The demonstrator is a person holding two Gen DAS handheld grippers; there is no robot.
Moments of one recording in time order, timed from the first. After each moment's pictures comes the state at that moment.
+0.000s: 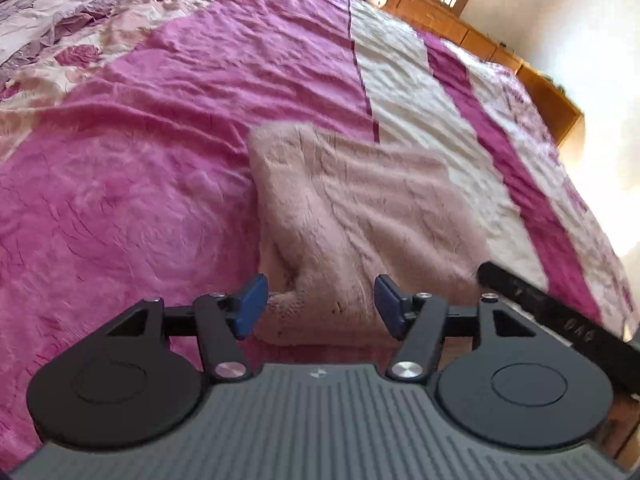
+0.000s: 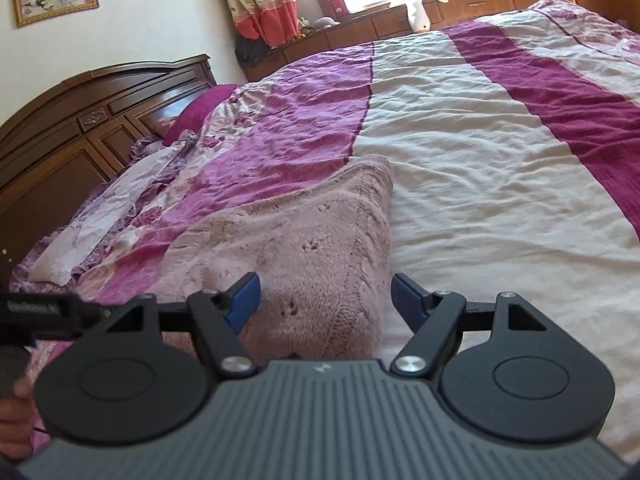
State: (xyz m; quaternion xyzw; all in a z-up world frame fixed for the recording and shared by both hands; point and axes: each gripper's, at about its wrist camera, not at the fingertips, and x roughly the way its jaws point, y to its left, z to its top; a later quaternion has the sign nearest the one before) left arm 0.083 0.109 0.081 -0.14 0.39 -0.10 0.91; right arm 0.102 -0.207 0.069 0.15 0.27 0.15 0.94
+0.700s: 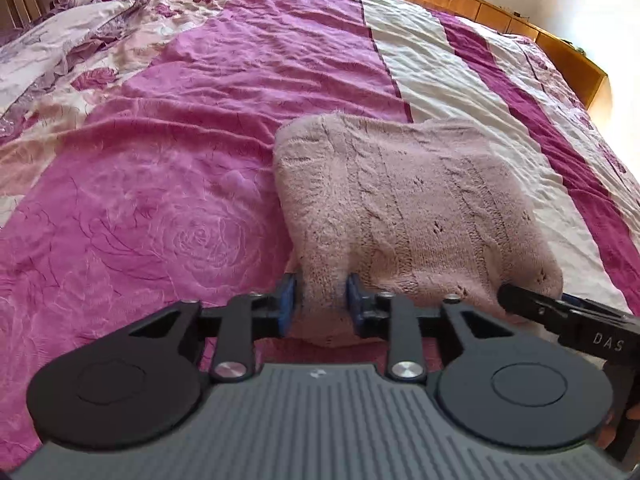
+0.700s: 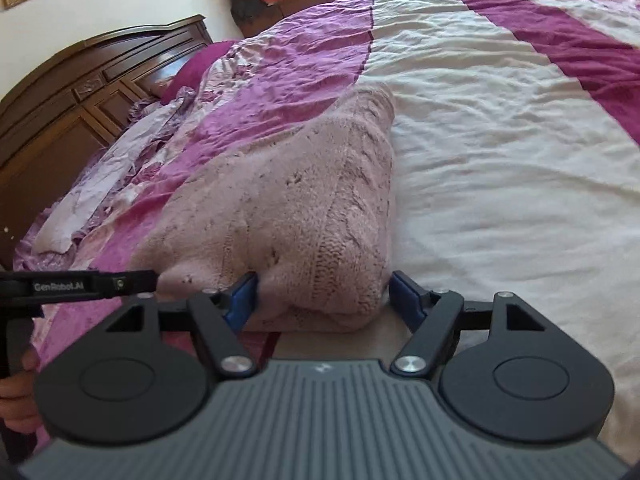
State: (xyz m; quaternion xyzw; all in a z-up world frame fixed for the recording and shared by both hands) left arm 0.089 0.110 0.074 -0.06 0.39 -0.06 0.92; right arm 0.100 -0.196 0.047 0.15 0.34 0.16 0.91
